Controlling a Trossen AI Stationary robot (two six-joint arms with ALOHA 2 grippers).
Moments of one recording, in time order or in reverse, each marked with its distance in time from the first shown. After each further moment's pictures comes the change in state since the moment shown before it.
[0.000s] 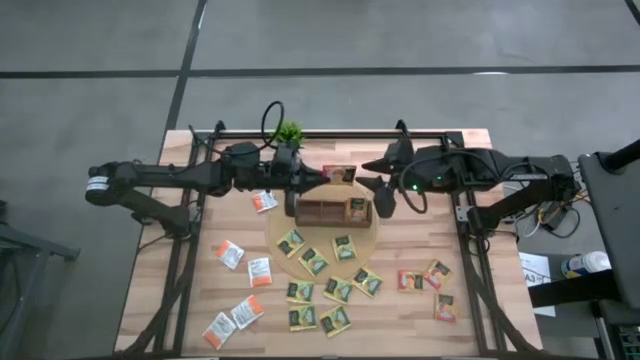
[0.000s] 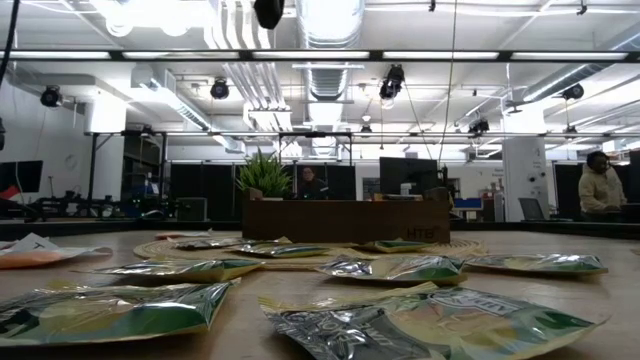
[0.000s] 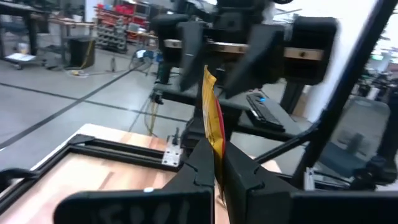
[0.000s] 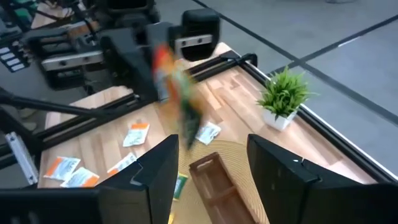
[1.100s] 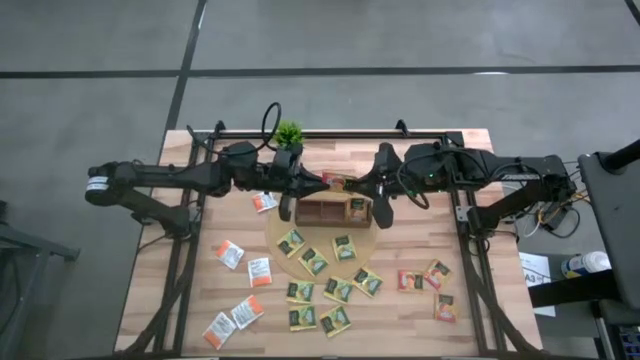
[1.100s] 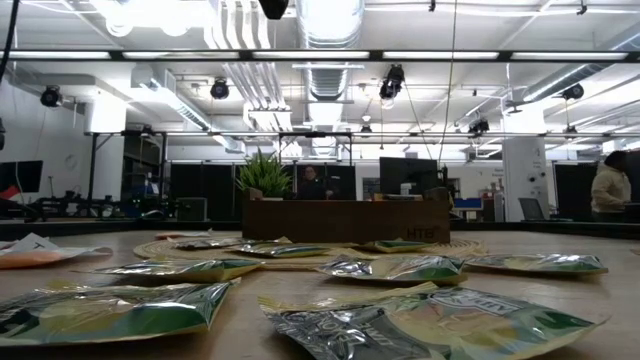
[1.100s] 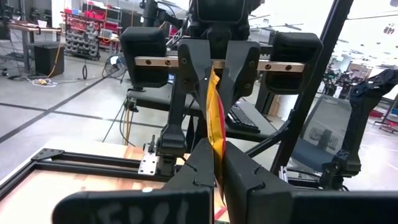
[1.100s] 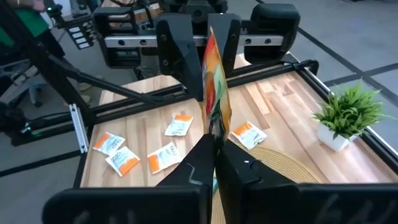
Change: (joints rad) left arm 0.001 0.000 -0.002 0.043 0.099 0.002; right arm -0.015 0.039 0.000 0.098 -0.247 -0.117
